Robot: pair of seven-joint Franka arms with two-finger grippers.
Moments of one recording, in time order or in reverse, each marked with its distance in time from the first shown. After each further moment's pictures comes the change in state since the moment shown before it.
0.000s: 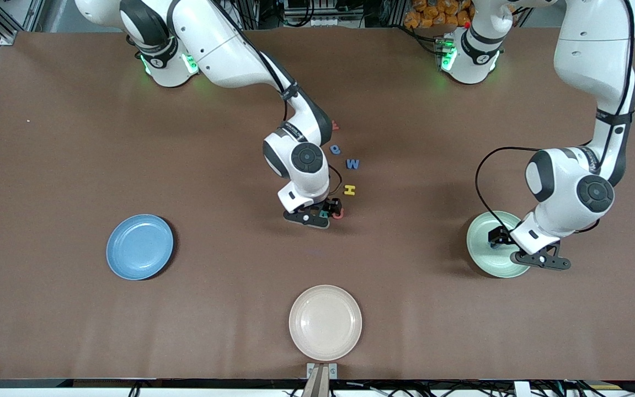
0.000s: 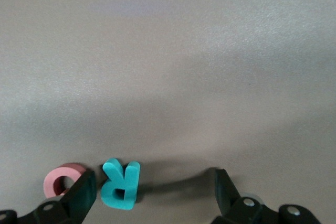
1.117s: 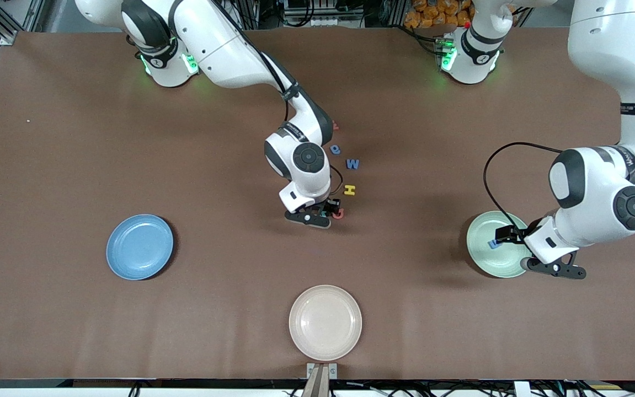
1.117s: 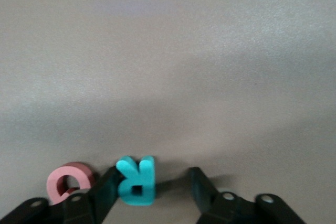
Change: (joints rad) left arm -0.001 -0.012 0.000 0.200 -0.015 -0.322 0.000; right arm 0.004 0.007 0.001 0.014 -0.004 0.000 0.000
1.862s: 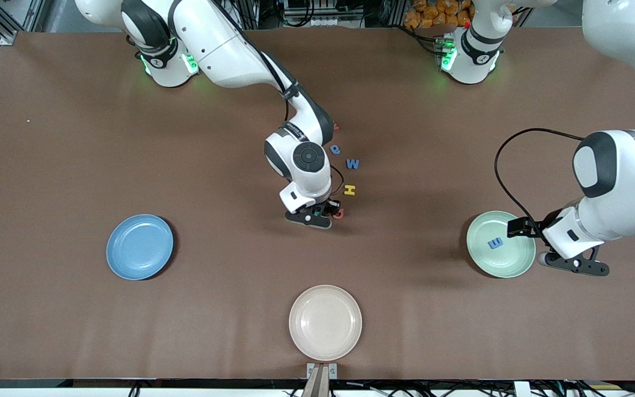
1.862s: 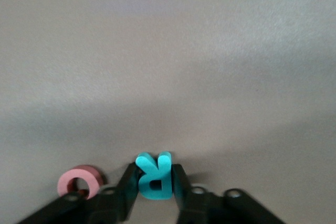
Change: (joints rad) left arm 0.000 -0.061 0.009 0.065 0.000 -0.122 0.000; right arm -0.005 -0.005 -0.003 0.010 0.000 0.000 0.003
